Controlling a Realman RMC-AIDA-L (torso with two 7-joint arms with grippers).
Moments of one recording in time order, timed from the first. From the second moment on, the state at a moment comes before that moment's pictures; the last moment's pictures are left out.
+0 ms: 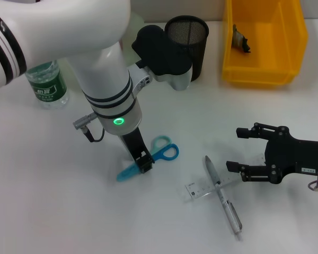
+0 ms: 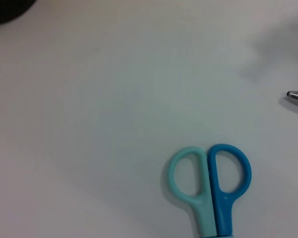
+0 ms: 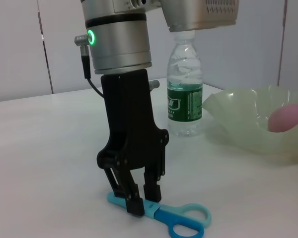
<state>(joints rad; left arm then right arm) -0.99 -2.08 1.88 0.87 2.44 1.35 -2.76 0.41 2.08 -0.70 -0.55 -2.02 -1.52 0.96</state>
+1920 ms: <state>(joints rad) -1.01 -2.08 1.87 0.87 2.44 1.35 -2.73 0.42 2.08 -0.70 -0.54 -2.01 -1.52 0.96</state>
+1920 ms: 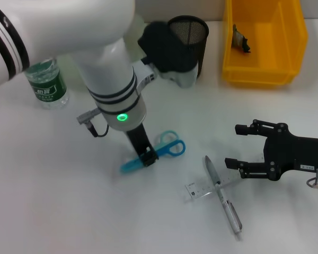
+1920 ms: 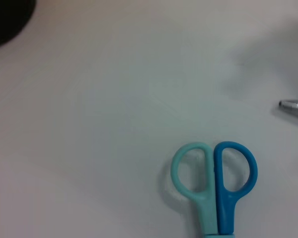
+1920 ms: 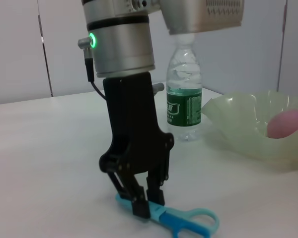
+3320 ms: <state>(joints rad) -0.64 -2.07 1.33 0.82 1.68 1.21 -1.84 0.42 2.07 -0.68 -0.50 -2.00 -1.52 0.98</state>
